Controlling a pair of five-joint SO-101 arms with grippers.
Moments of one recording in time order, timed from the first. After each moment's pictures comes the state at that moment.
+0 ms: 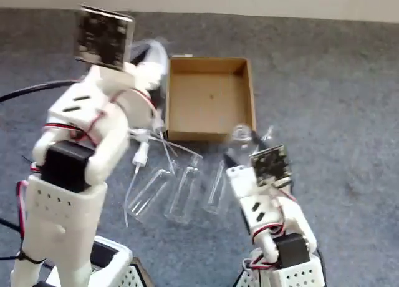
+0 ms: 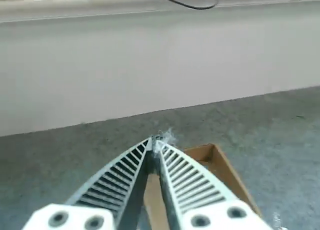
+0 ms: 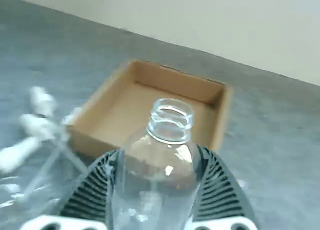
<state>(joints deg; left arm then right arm) 12.3 -40.0 8.5 54.3 7.5 -15.3 -100.9 84.2 39.0 11.0</state>
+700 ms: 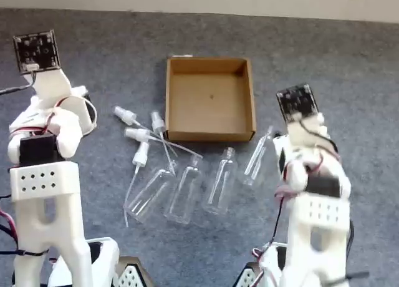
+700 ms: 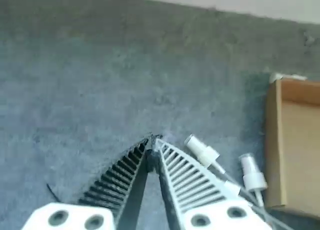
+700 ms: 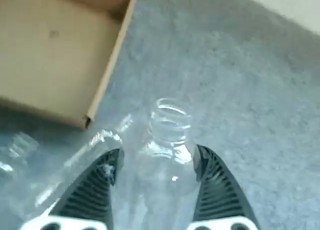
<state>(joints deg) -15.9 -39.7 30.5 54.3 7.5 5.9 -46.7 51.6 43.9 33.9</state>
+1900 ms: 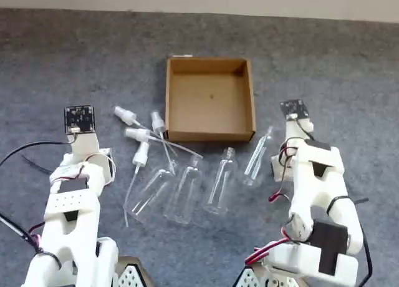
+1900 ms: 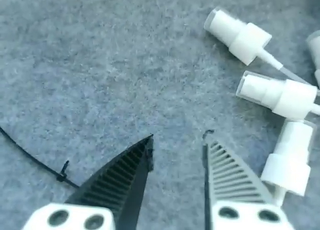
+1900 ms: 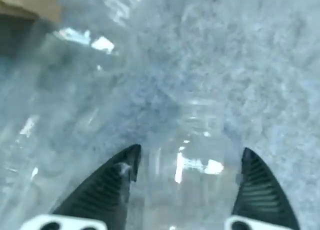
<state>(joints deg) -17.6 -39.7 75.8 21.0 1.2 10.0 -9.1 46.4 43.7 24.7</state>
